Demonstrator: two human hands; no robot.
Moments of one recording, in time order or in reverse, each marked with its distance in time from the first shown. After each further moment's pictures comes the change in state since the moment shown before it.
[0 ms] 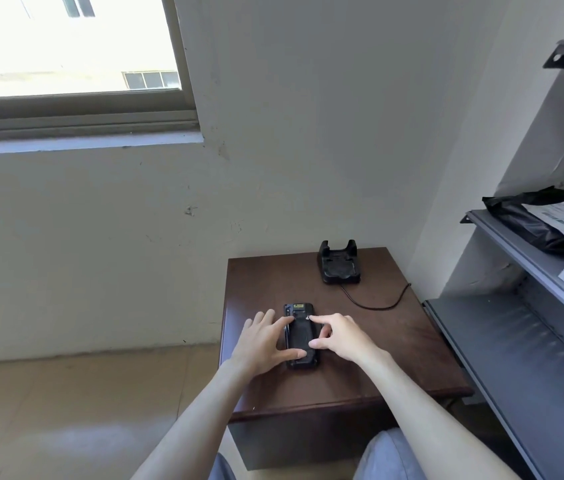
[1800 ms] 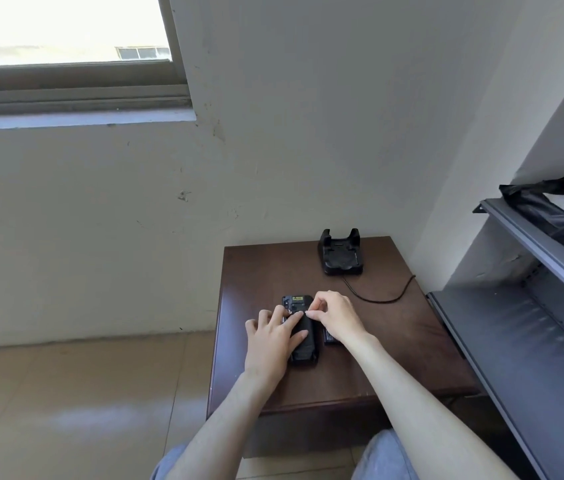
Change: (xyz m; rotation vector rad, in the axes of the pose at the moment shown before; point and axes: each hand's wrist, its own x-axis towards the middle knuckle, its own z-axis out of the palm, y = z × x) left_hand 0.002 0.029 0.037 0.078 0.255 -0.102; right_hand 0.034 -0.006 0.005 0.065 0.203 -0.018
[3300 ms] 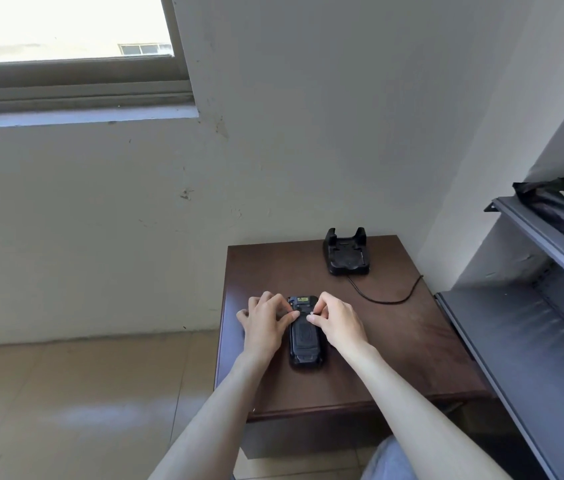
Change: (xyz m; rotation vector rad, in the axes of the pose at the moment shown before) left_hand 0.035 -0.020 -0.007 -0.473 -0.033 -0.298; right_hand -0.011 -0.010 0.013 -0.043 0.073 0.083
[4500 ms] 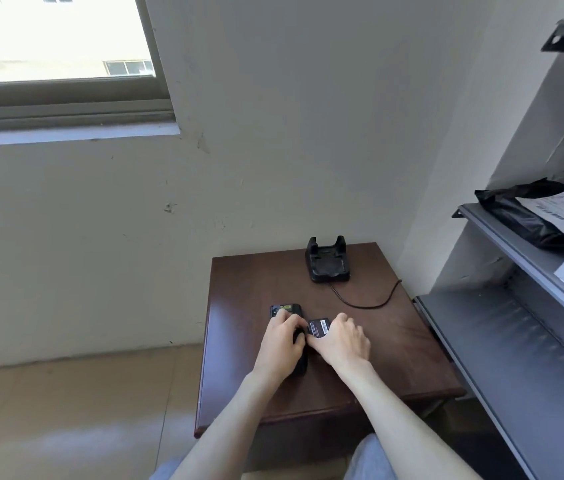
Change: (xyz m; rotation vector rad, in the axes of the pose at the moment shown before) left_hand -0.024 0.039 0.027 -0.097 -0.144 0.234; right_hand -0.018 0.021 -0.009 -0.280 0.105 0.296
